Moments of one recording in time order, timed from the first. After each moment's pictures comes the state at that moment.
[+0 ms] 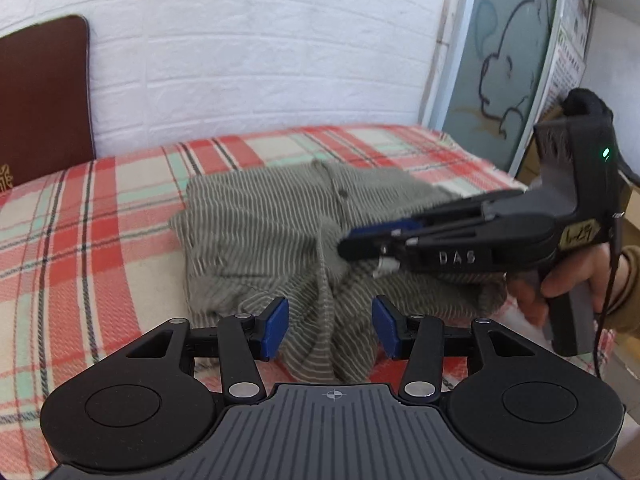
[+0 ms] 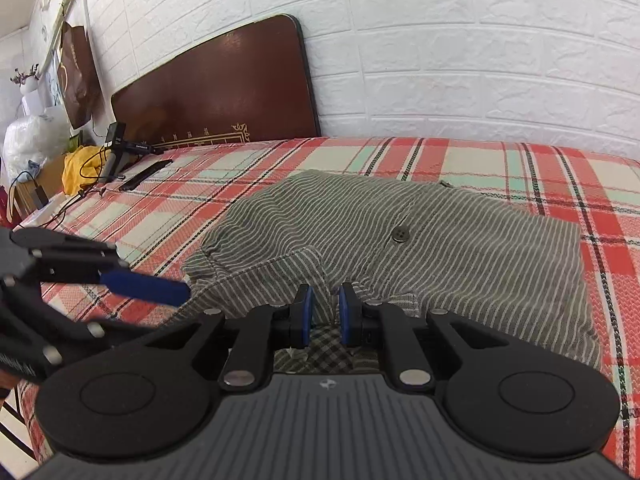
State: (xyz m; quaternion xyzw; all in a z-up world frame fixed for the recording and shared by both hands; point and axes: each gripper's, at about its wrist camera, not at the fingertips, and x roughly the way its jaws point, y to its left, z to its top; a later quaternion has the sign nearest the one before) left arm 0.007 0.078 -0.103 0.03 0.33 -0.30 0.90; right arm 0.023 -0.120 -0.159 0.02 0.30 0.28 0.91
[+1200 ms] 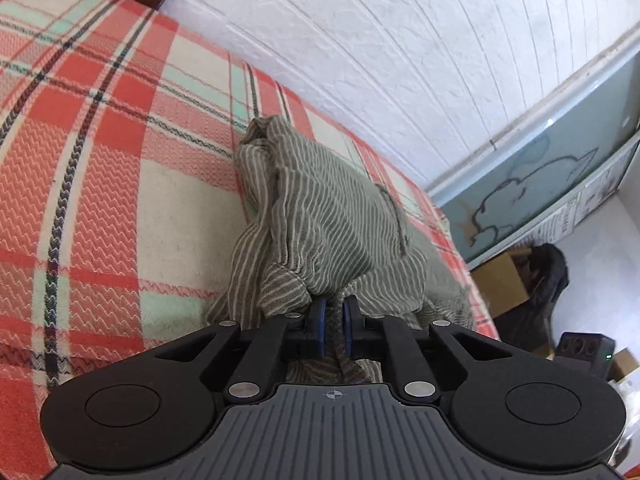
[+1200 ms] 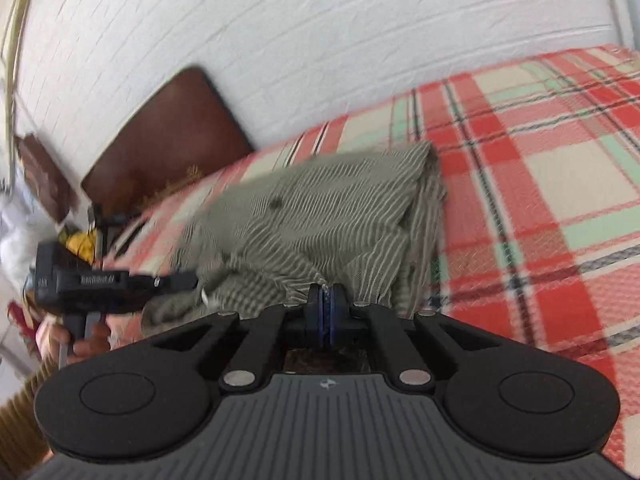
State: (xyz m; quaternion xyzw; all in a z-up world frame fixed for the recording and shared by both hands) left arm 0.085 0.146 -0.153 -0.26 0.38 -0.31 0.83; right arm -0.010 -0.213 -0.167 0.16 0.34 0.23 0.90
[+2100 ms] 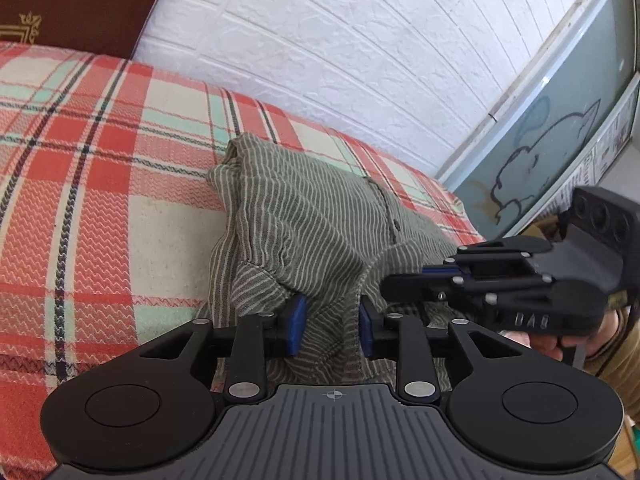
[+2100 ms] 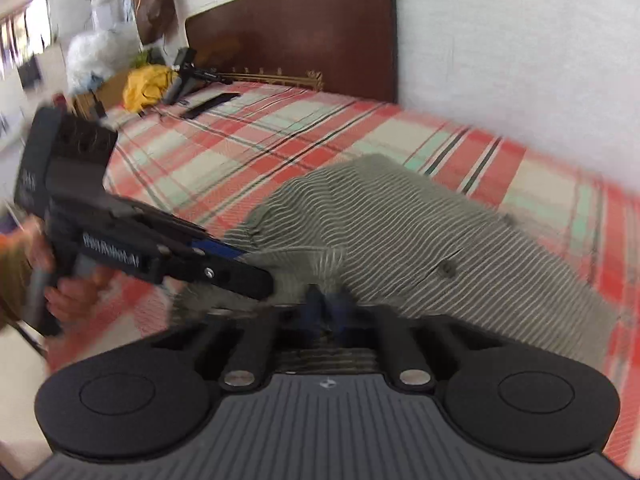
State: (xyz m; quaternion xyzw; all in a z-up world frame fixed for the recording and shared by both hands) left arm 0.056 0.130 -0.130 -0.17 0.35 -0.30 0.87; right arm 0.056 -0.109 -0.134 -0.04 0.37 0.39 0.84
